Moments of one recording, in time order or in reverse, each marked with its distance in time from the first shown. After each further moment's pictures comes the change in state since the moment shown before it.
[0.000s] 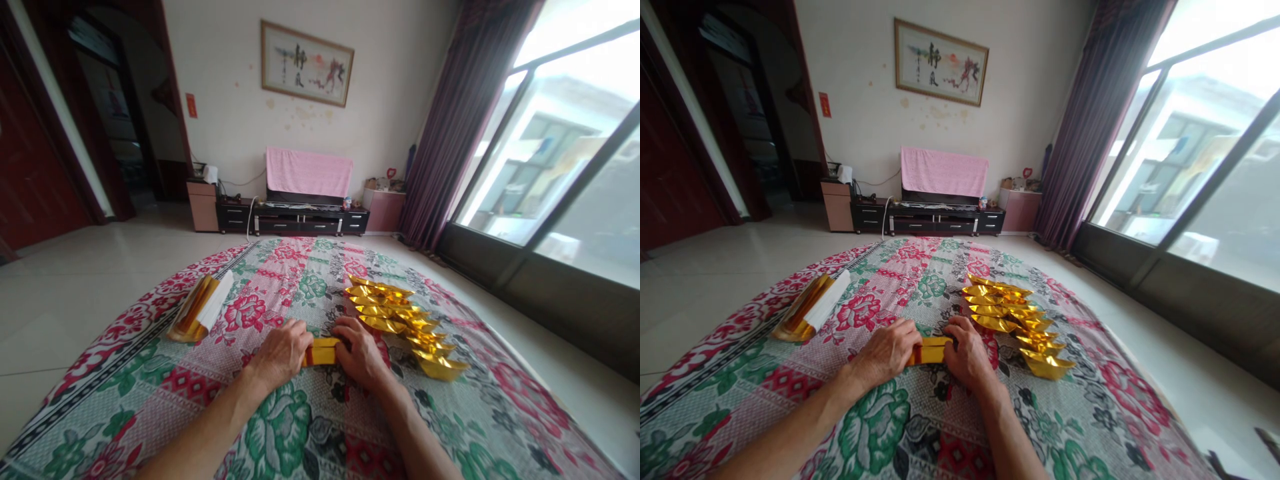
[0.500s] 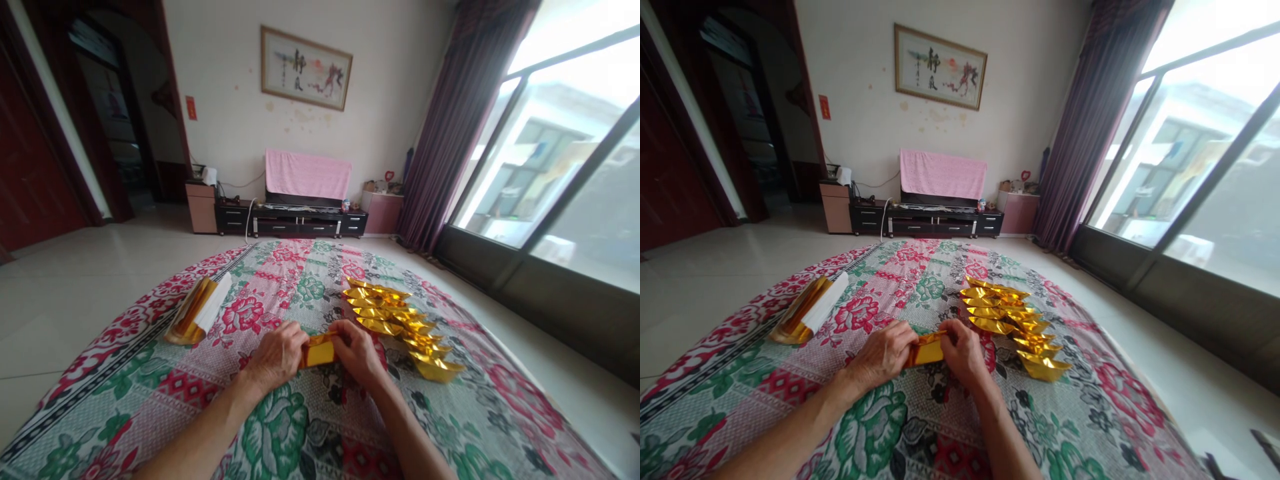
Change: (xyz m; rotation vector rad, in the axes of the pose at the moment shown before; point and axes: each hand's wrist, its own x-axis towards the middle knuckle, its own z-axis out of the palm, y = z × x) left_hand -0.003 -0.003 0.006 -0.069 0.077 -0.041; right_hand 0.005 -0.007 0.003 0.287 0.036 0.258
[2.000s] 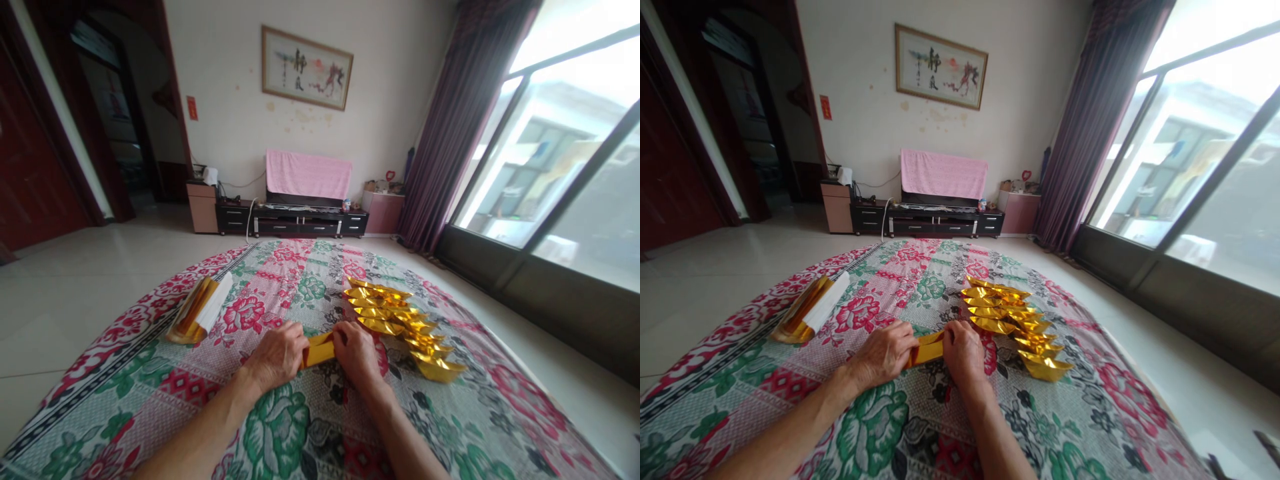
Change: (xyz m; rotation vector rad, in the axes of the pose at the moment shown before) left_hand 0.000 -0.003 -0.005 0.054 -0.056 0.082; right_hand 0.000 -0.005 0.007 -0.528 0.138 -0.067
